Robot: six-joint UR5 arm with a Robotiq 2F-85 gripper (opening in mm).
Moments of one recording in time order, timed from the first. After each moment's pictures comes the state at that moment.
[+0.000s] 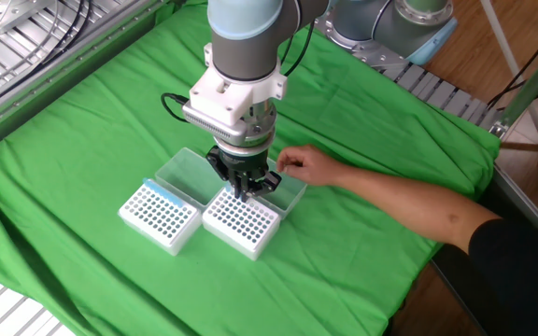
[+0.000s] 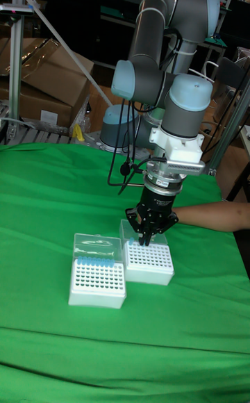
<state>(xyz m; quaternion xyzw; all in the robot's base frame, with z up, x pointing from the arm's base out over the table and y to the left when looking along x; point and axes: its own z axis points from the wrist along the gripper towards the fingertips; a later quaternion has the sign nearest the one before) 0.531 0.095 0.062 -0.07 1.00 0.02 0.06</state>
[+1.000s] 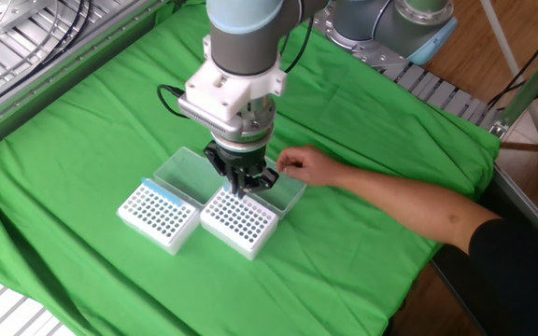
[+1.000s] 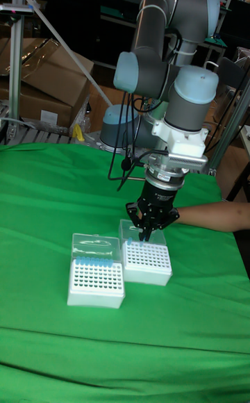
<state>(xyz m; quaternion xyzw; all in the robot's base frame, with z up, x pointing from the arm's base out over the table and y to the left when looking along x) 0.533 0.086 0.088 -0.05 1.00 0.01 0.04</state>
